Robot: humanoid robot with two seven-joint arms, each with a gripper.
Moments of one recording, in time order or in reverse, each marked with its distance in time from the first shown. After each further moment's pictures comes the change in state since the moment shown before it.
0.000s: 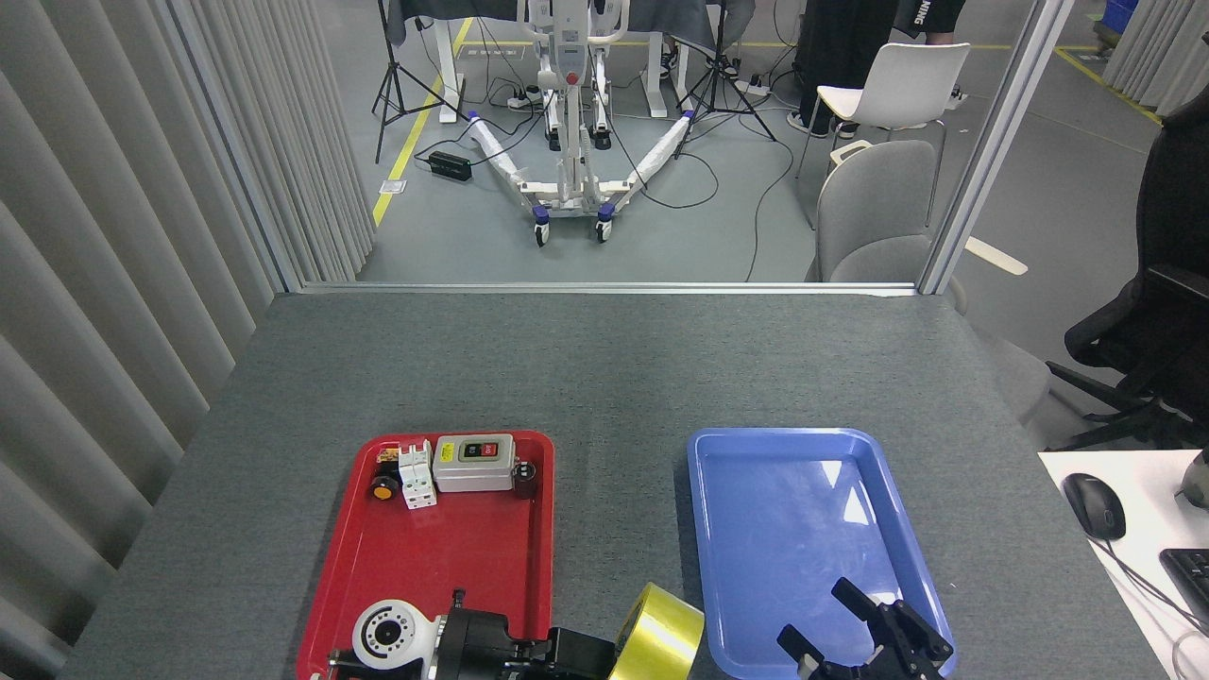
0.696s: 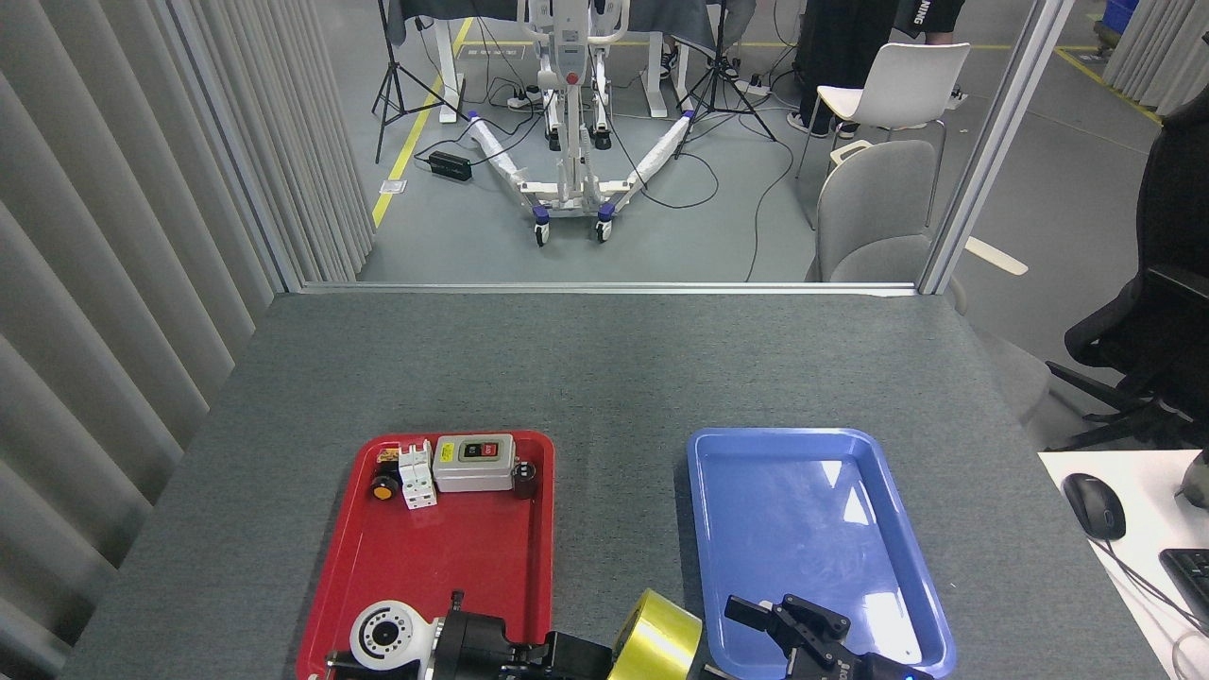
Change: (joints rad) left arm 0.001 0.002 0.007 0.003 -0.004 0.003 -0.024; right arm -0.180 0.048 0.121 0.035 -0.077 -0.241 0.271
